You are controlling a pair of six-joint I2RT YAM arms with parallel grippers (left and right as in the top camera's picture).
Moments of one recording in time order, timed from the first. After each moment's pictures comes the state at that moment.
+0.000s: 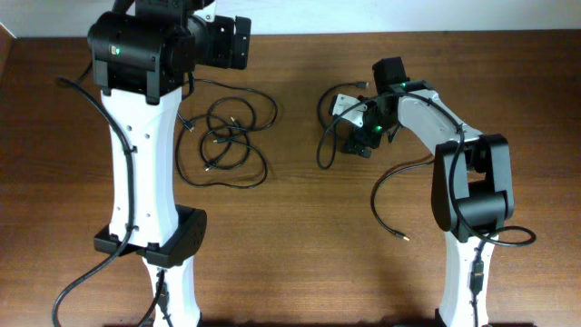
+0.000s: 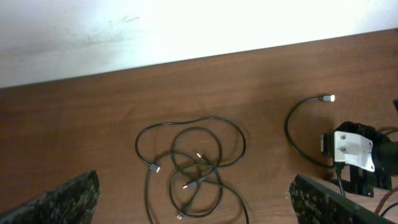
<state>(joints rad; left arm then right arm) -0.25 2.13 2.96 -1.63 -0.15 -0.03 0.18 2.28 1.69 -0.72 -0.41 -1.05</state>
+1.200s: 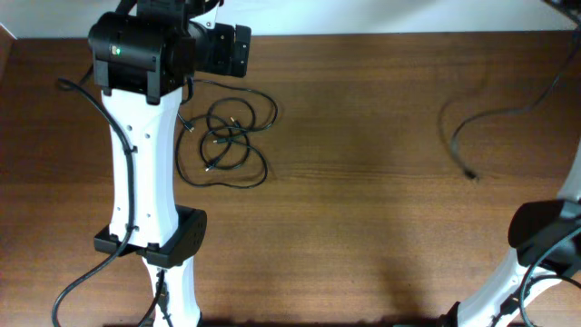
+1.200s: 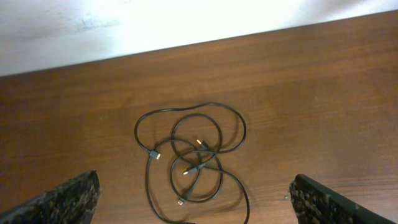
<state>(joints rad) -0.25 2.13 2.96 -1.69 -0.14 -0.02 -0.36 2.06 2.36 -0.59 -0.14 -0.16</state>
